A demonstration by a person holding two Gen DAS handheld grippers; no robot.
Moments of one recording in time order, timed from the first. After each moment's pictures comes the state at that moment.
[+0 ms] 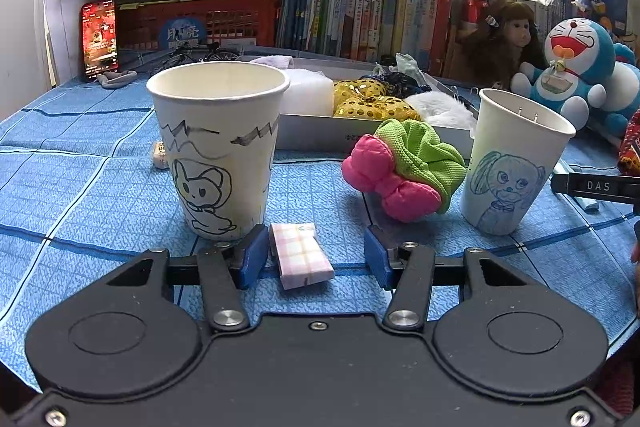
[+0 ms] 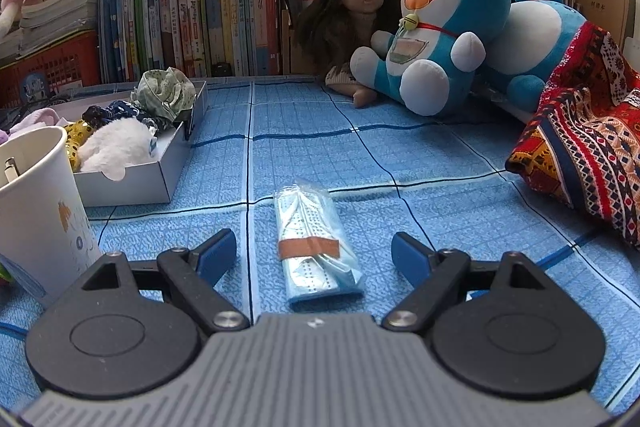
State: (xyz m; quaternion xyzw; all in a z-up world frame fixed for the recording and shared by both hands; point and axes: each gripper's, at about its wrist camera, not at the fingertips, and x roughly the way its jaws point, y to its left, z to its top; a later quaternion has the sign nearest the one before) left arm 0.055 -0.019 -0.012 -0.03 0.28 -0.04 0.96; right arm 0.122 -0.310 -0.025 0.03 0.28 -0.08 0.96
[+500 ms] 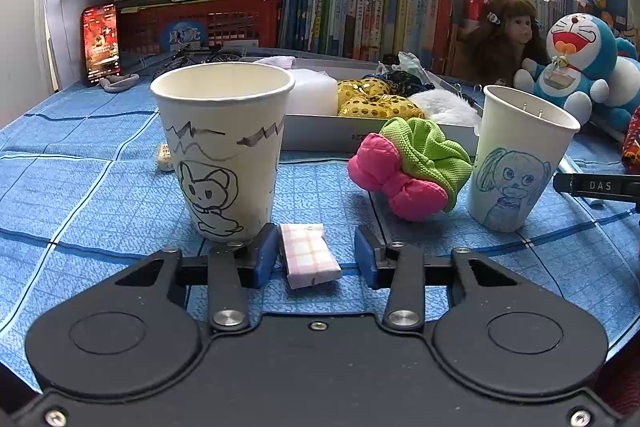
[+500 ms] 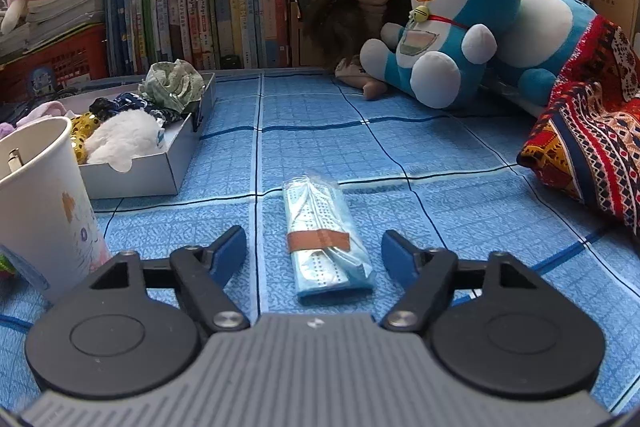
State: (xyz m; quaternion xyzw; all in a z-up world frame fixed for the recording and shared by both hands) left arm 0.057 -0.017 -0.014 -0.02 0.28 -0.03 0.96; right arm 0.124 -0.309 -0.027 0.03 0.28 -0.06 0.96
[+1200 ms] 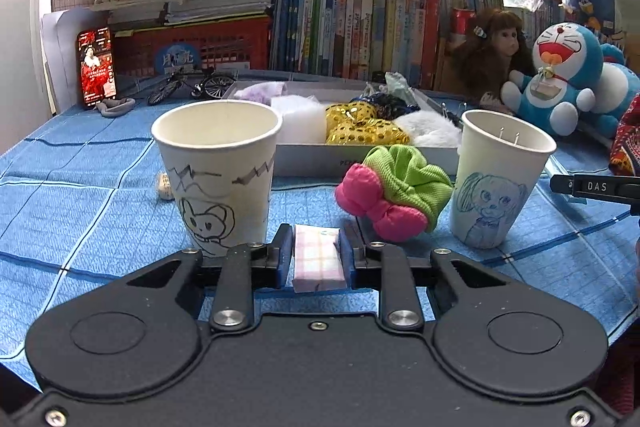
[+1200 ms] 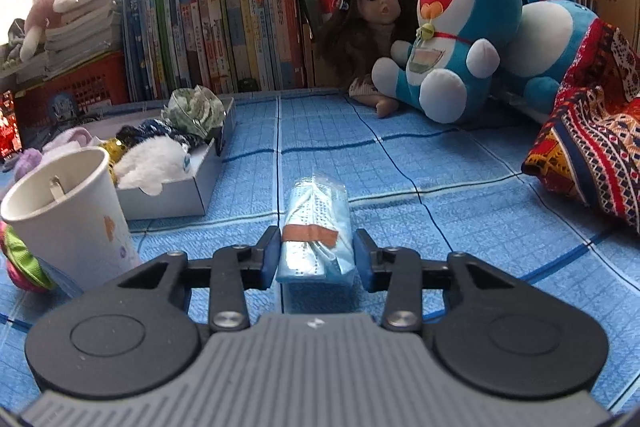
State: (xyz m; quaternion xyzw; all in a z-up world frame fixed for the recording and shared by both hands) left arm 0.047 -0.021 0.007 -0.01 0.26 -0.05 0.96; right arm 0.107 -0.313 -0.011 0.06 0.25 -0.04 0.97
